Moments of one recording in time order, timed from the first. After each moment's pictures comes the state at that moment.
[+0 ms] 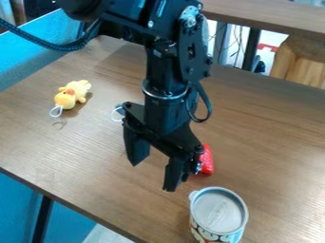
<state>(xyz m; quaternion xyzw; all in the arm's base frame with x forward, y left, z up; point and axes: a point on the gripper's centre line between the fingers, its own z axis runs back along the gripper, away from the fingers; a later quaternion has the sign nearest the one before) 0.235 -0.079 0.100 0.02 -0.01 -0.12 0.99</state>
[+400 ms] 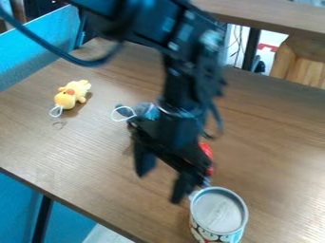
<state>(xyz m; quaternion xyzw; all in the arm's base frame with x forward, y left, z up) 0.233 -0.100 0.083 0.03 0.01 -0.14 0.99</state>
